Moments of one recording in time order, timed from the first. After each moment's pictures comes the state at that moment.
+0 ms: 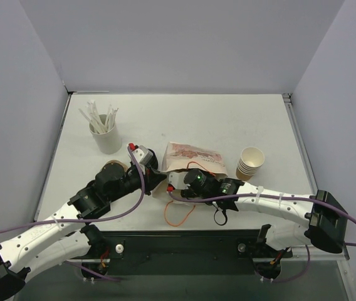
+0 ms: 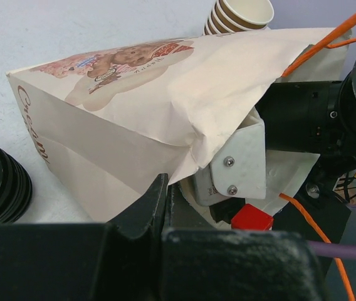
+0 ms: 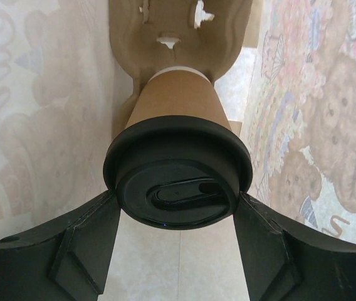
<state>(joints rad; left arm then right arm) -0.85 0.77 0.62 -0.06 0.08 -0.31 1.09 1.29 0.78 -0.32 0.57 -0.69</state>
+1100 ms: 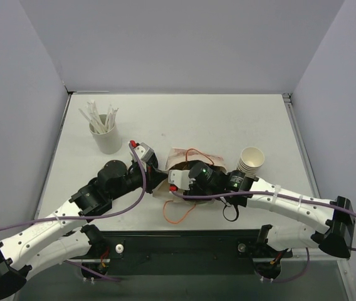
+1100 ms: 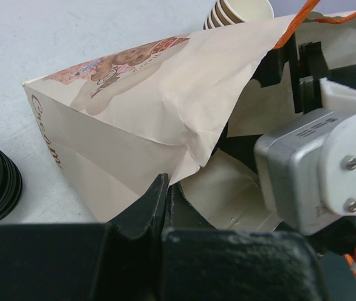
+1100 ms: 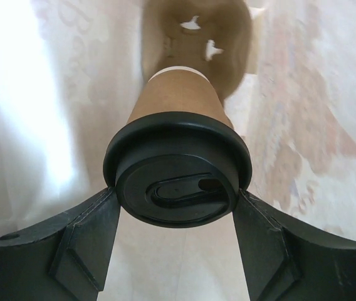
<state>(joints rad) -0.85 0.81 0.65 -0.09 0.08 -0.36 1.10 1.20 0.96 -0.64 0.37 -0.62</state>
